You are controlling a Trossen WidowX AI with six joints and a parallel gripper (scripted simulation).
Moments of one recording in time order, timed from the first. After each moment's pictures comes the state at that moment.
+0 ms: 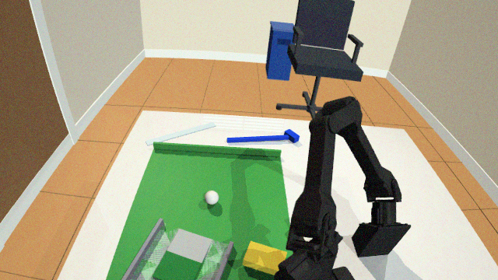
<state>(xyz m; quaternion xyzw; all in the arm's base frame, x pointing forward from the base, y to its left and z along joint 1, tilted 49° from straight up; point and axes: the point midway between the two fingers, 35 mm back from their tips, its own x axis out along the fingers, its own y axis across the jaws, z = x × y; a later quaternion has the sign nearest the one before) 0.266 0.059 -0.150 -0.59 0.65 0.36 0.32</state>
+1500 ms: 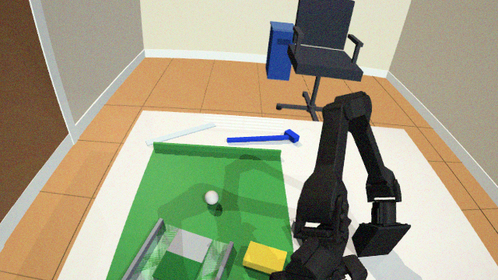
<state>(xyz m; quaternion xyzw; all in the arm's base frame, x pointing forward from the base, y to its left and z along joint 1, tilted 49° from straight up) 0.271 0.100 -0.115 -0.59 0.65 0.36 0.31</state>
